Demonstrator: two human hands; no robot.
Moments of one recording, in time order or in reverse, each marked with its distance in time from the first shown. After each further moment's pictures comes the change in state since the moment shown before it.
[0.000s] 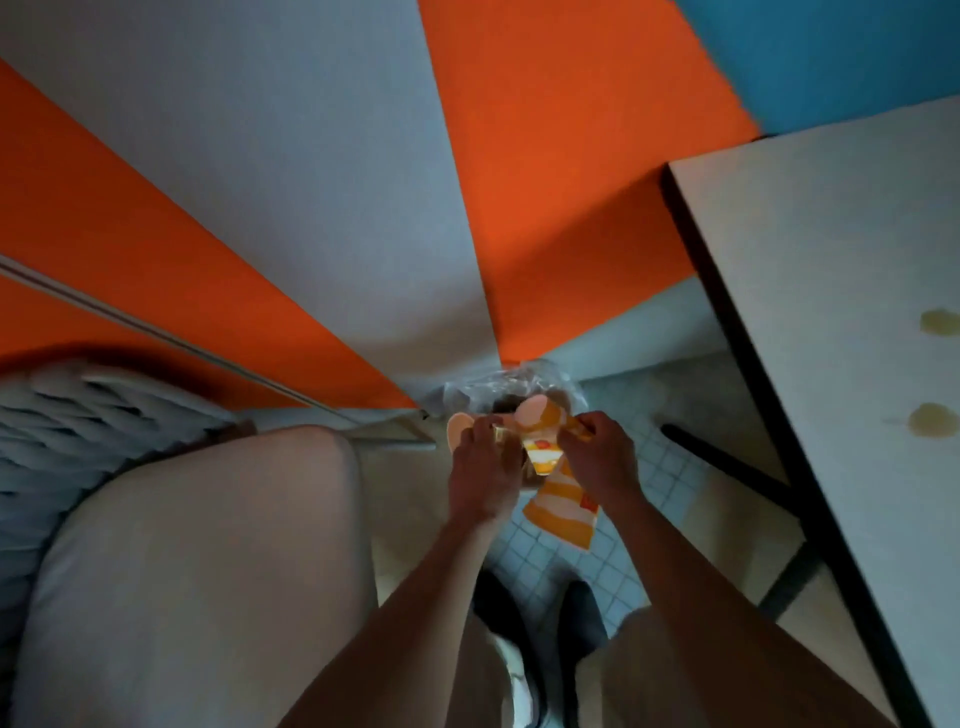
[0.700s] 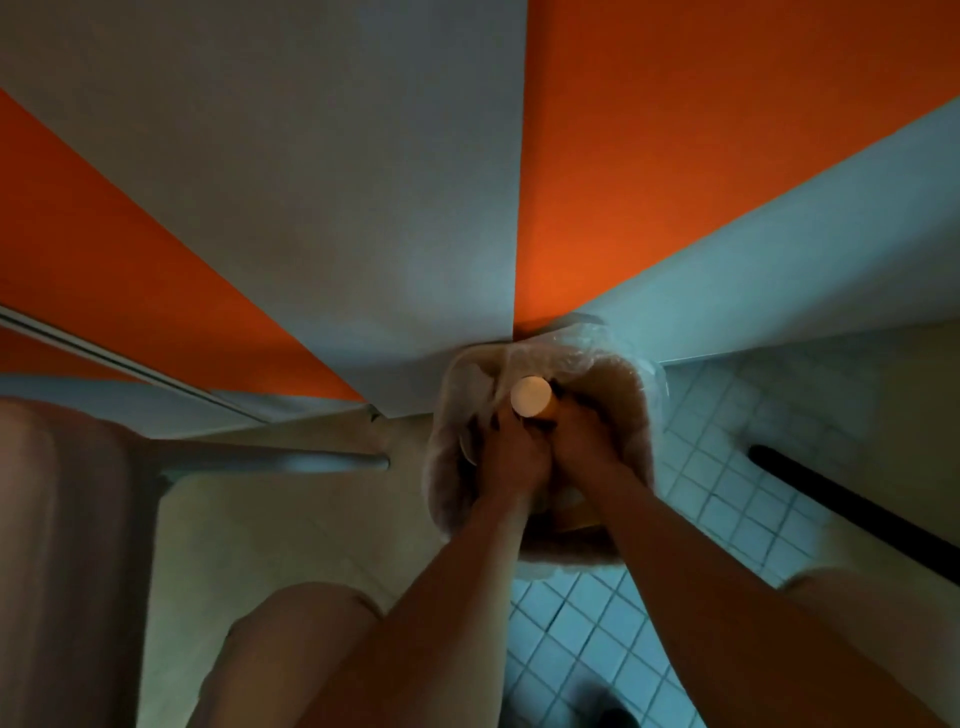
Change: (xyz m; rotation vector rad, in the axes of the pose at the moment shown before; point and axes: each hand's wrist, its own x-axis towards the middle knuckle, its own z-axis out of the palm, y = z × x) left_hand 0.212 -0.165 0.236 -0.192 -0.077 -0.100; right_hand 0.278 0.174 0.239 -0.269 -0.132 -0.145
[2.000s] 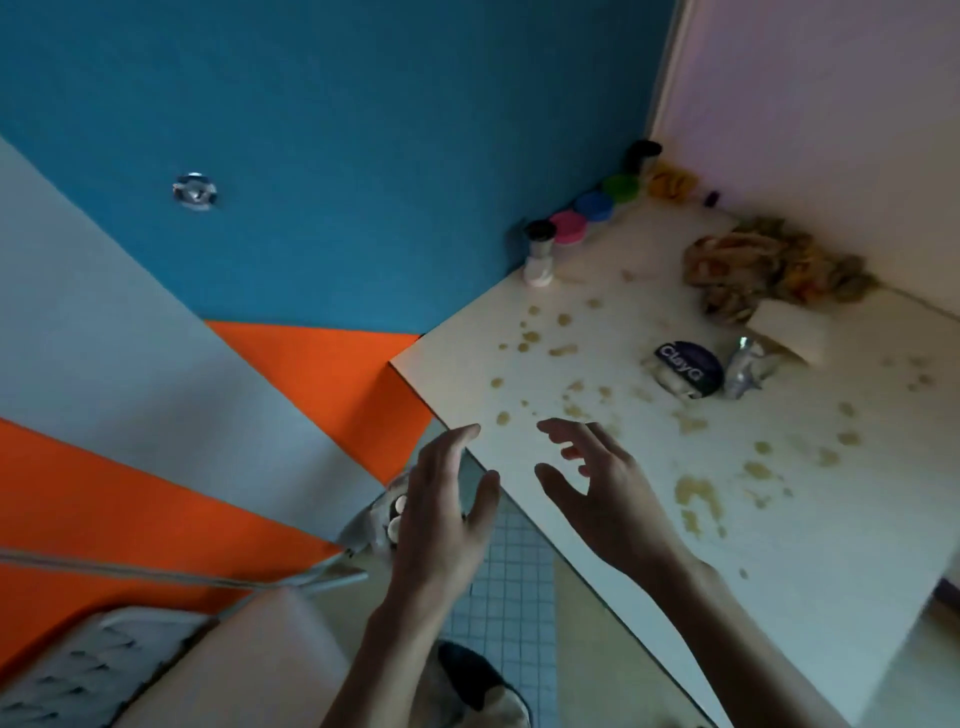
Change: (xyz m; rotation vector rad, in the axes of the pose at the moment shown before) left_hand -0.577 0.466 -0.301 0.153 -0.167 0.933; right_hand -0.683 -0.196 -0.535 0.200 0.567 -0.175
